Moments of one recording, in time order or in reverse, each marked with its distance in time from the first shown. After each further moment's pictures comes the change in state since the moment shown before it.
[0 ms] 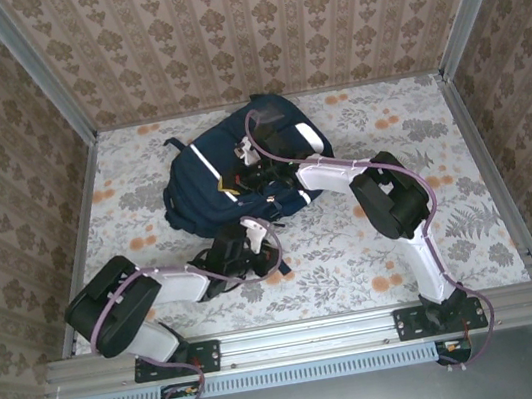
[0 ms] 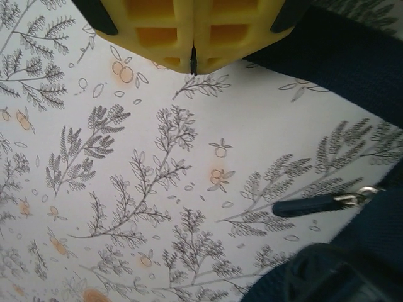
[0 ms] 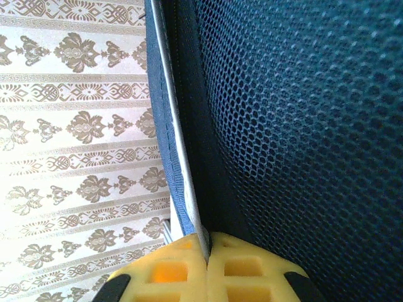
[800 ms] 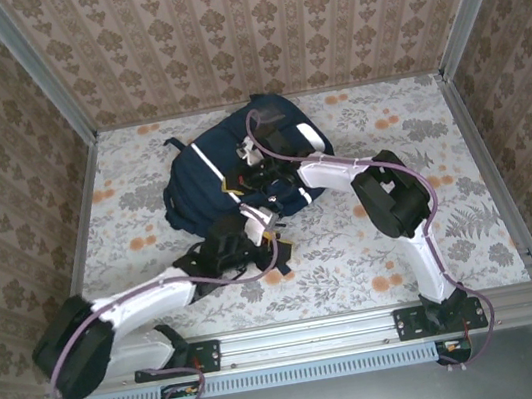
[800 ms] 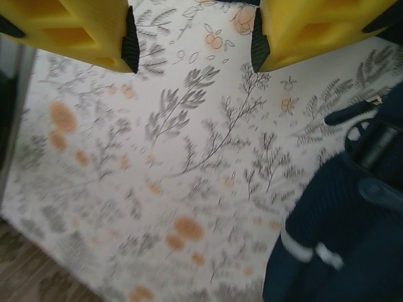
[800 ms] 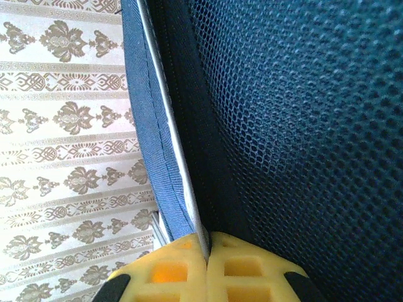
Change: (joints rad) left arm -0.061 -0.354 0.113 -0.314 0.001 0.029; right arm -0.021 -0.001 0.007 -0.070 -0.028 -0.078
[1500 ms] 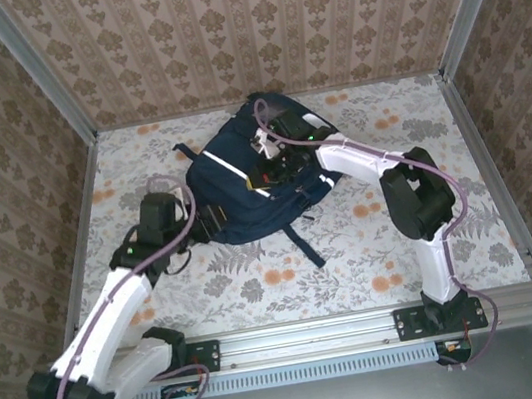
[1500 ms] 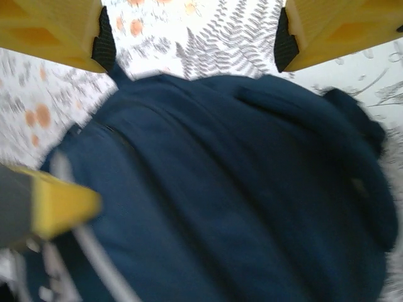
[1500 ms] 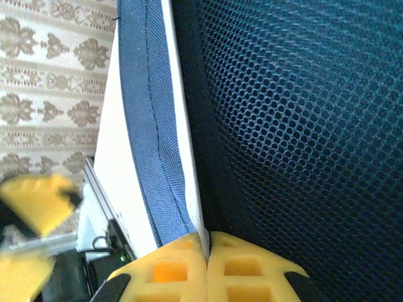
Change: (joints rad) left arm 0.510 -0.143 0.259 -0.675 -0.096 -0.330; right arm -0.088 -0.159 0.028 -0.500 -0.022 -0.536
